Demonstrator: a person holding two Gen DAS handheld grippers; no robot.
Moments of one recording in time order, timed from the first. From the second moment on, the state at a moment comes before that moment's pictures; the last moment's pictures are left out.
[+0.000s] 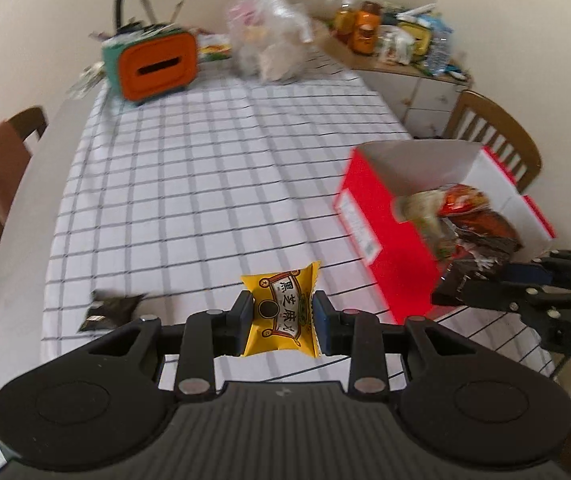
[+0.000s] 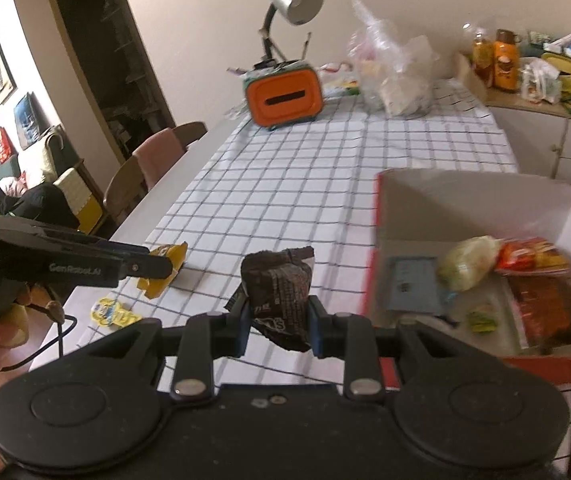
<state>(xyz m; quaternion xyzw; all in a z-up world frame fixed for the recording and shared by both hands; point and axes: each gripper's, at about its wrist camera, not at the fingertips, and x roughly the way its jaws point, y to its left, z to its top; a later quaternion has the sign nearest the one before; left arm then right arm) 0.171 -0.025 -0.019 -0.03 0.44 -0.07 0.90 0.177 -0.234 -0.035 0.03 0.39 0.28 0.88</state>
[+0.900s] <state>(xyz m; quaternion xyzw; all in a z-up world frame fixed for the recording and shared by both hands) 0.249 -0.224 -0.047 0.06 0.46 -0.10 0.88 0.260 -0.370 -0.070 -0.01 0.41 0.24 0.88</state>
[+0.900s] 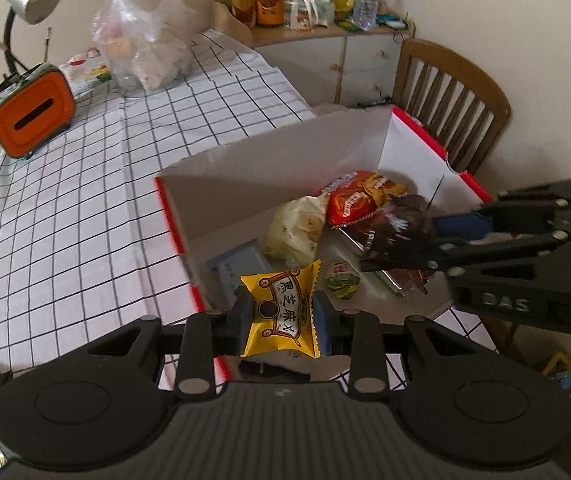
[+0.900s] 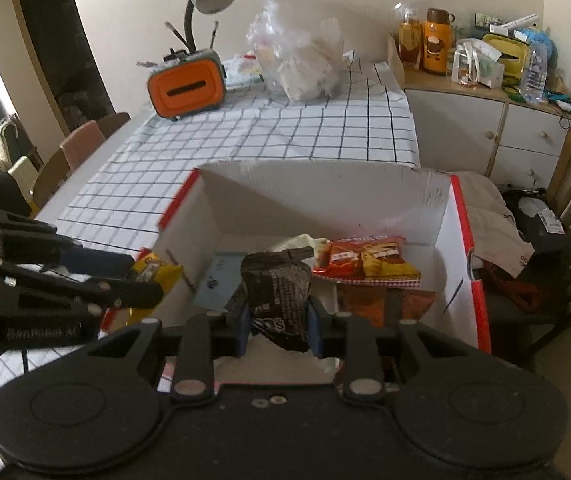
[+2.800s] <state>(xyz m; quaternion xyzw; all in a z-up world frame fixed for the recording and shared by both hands) 0.242 -0.213 -0.045 0.03 0.46 -0.10 0.88 0.267 -0.378 -0.058 -0.01 0.41 0.29 0.86</state>
